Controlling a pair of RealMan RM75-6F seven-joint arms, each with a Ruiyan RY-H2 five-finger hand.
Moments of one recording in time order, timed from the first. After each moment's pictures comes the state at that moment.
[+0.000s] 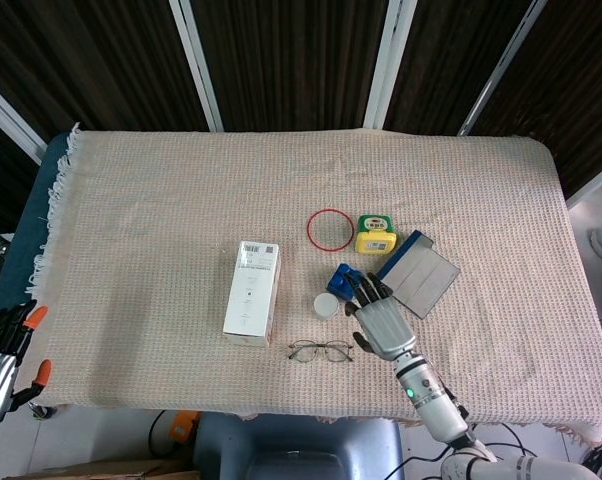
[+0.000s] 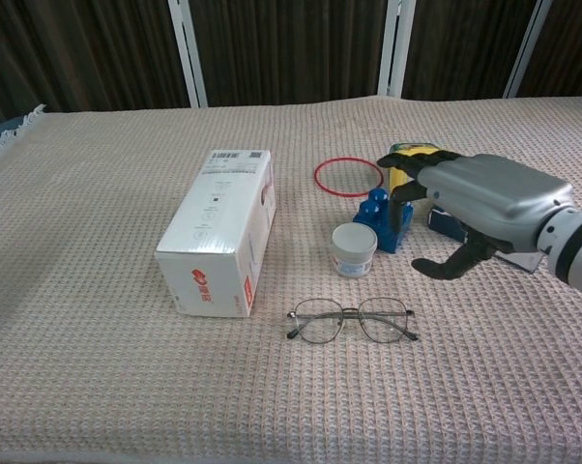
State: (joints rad) left arm -0.07 -1.07 0.03 -1.55 1.64 1.57 -0.09; right arm 0.47 -1.61 0.16 -1.66 -1.28 1.09 -0.72
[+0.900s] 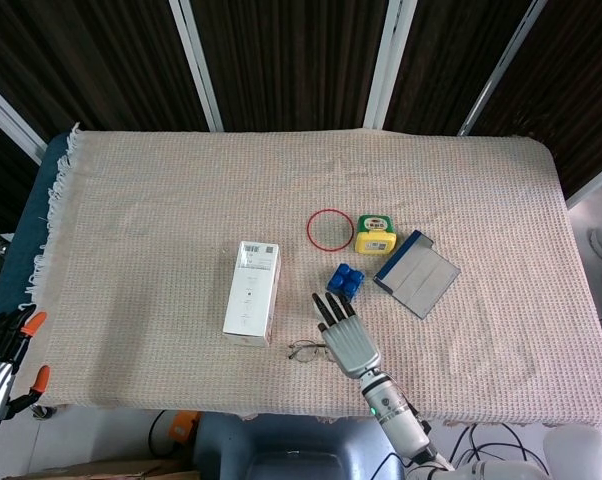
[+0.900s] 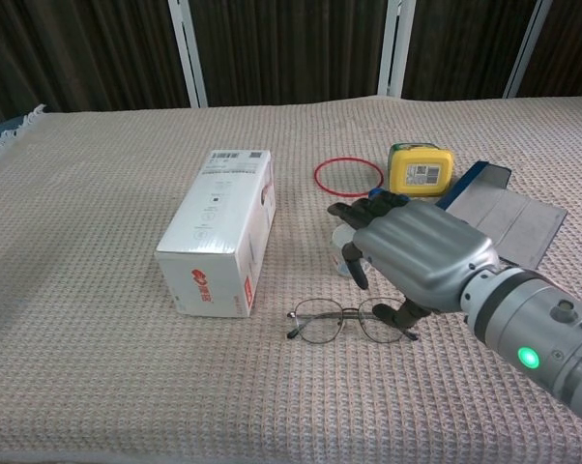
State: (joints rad) left arm -0.05 -1.06 0.04 -1.53 1.69 1.62 -0.13; right arm 0.54 -1.82 0.07 -1.57 -1.21 1.17 -1.03
